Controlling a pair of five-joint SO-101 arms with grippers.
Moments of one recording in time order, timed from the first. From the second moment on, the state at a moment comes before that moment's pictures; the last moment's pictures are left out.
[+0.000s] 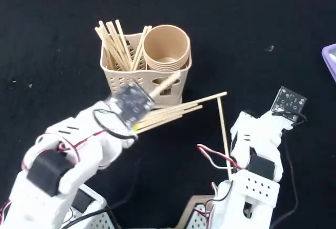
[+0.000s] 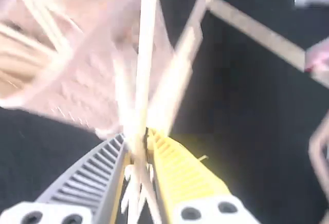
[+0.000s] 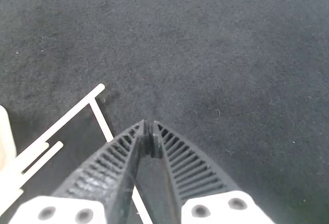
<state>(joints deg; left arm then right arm) 25.6 -64.2 31.2 81.6 -19.9 22.7 -71.6 82.8 40.3 -8.4</state>
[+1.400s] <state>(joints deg) 25.1 -64.5 74.6 56.7 -24.5 22.7 -71.6 82.8 40.3 -8.4</state>
